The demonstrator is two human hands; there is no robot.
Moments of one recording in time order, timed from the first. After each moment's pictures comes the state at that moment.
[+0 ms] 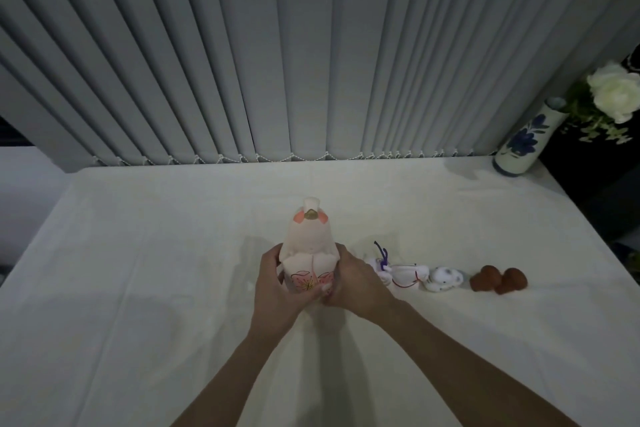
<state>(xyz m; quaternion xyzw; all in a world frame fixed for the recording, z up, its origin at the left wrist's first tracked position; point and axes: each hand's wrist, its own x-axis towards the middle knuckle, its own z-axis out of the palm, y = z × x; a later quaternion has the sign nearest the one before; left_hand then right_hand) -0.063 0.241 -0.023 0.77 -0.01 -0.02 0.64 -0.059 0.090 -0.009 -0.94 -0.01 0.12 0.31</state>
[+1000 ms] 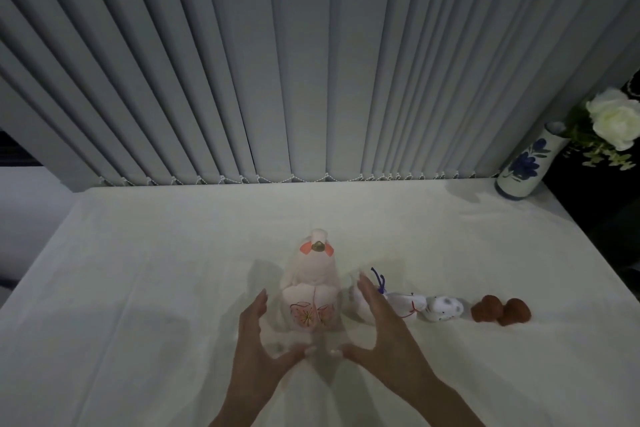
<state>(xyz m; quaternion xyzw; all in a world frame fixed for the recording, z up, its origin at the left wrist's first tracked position) -0.098 0.263 -0.040 0.83 0.01 -0.03 0.56 -0.119 0.051 0.008 -0.87 0.02 0.10 0.49</state>
